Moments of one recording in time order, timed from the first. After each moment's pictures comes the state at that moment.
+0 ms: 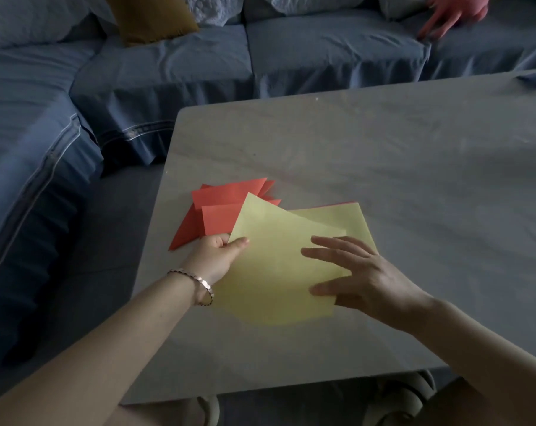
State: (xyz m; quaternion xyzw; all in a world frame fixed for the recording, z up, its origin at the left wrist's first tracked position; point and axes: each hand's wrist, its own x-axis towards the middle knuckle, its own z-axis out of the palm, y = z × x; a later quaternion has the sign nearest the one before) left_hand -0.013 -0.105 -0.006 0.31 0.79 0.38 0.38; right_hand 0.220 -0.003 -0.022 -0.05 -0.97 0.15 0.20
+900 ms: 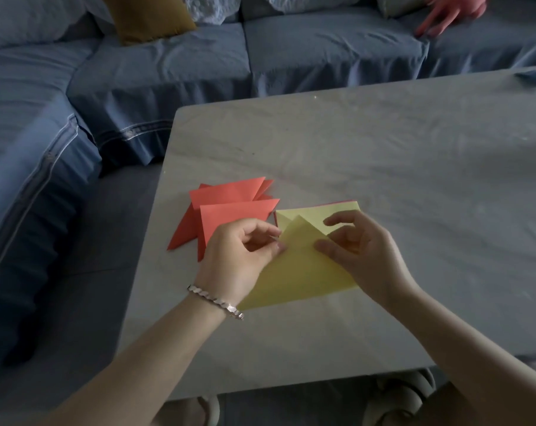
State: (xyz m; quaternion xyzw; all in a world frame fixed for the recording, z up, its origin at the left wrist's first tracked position) left_hand 0.035 -0.105 0.028 0.45 0.71 0.48 0.25; right_hand 0.191 -0.022 0.016 -0.39 -0.67 0.54 0.32
